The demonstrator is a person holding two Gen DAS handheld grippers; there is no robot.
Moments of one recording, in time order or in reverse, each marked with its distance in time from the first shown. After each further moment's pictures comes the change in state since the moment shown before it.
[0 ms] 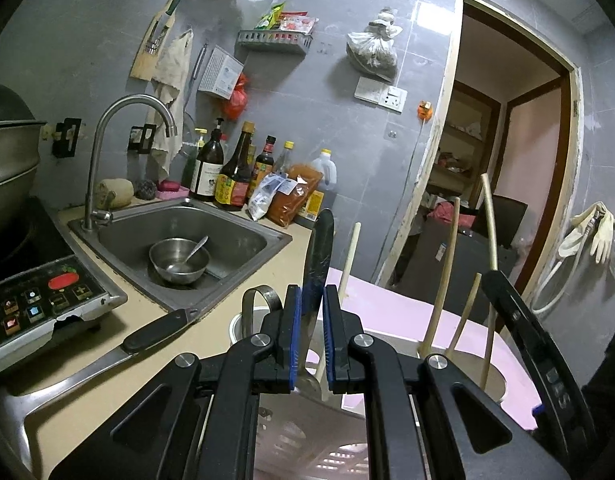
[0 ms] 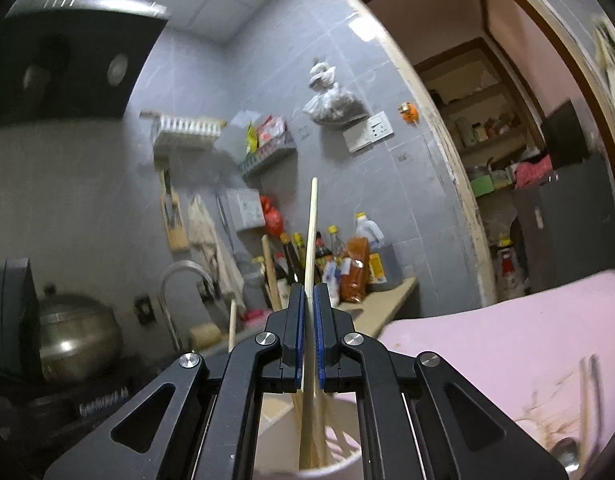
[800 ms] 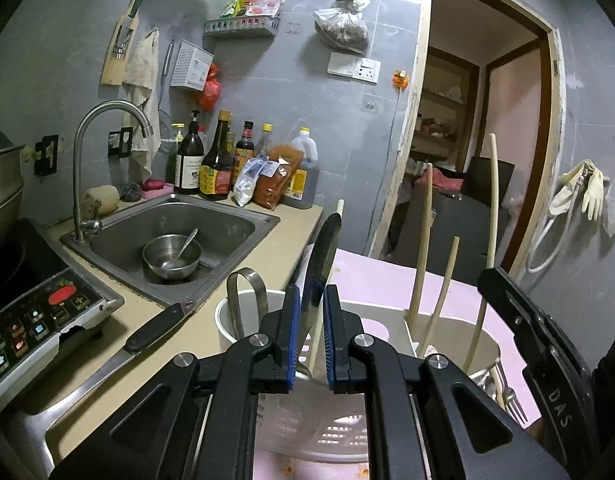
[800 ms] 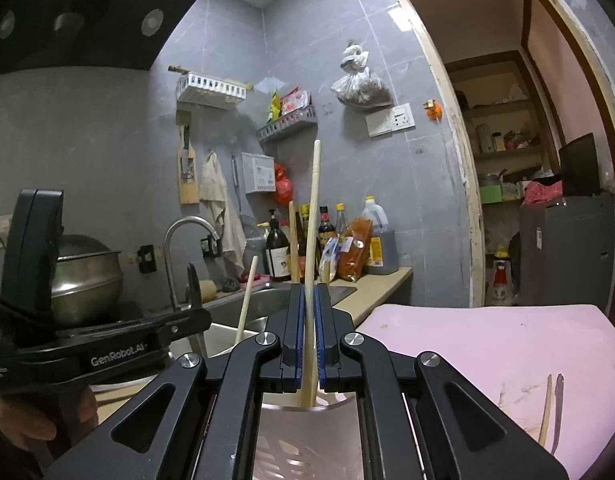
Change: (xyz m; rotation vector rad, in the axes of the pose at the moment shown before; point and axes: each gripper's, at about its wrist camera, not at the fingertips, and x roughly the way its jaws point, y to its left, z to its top) left arm -0.001 -0.013 -0.006 0.110 0.092 -0.028; right arm -0.016 0.011 -0.005 -0.137 0.074 -0.014
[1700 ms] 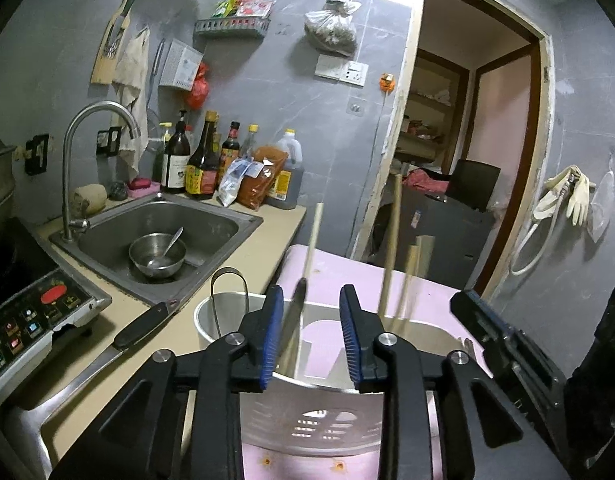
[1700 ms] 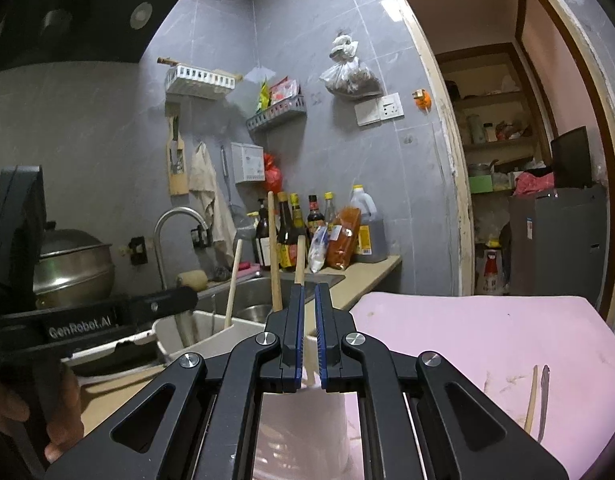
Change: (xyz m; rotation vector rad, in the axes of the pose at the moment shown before) left arm -0.017 -0.012 0.007 -0.010 -0.001 -0.059; right arm -0.007 -0.011 -0.001 0.021 0.074 -0.011
